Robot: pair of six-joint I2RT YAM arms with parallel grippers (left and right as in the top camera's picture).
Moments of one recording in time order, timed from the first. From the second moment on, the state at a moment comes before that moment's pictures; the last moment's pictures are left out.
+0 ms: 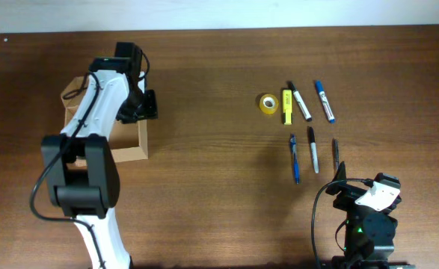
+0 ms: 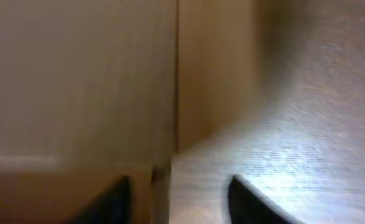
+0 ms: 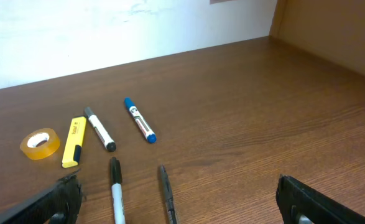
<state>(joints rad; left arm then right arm) -0.07 2.11 1.72 -1.09 0.01 -0.22 -0.04 0.03 0.10 -0.30 0.27 0.14</state>
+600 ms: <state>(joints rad) -0.18 2.17 2.03 -1.31 -0.04 -0.37 -0.04 0.03 0.10 -0.30 0.27 0.14</state>
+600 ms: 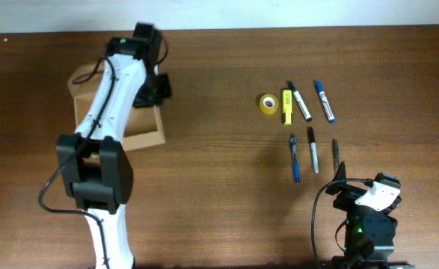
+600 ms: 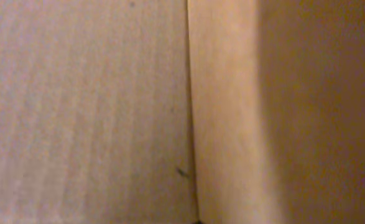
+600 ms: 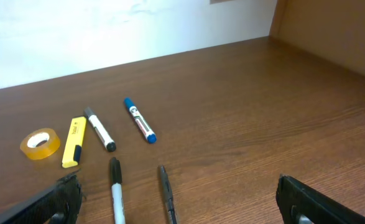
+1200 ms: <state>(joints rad) -0.60 2.26 2.28 -1.24 -0.14 -0.63 -0.04 0.03 0.10 -0.30 0.27 0.14</state>
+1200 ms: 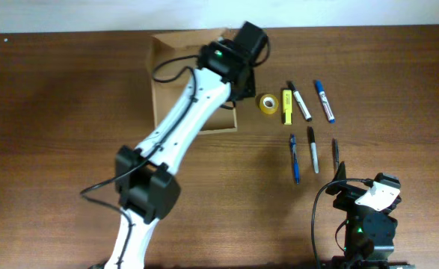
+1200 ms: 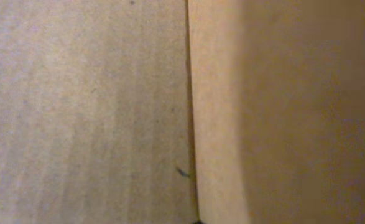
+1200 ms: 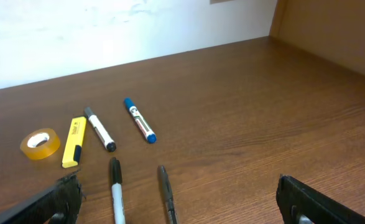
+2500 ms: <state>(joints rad) -0.61 2.47 2.89 -1.67 -0.19 -0.53 -0.04 0.03 0.10 -0.30 0.27 0.14</state>
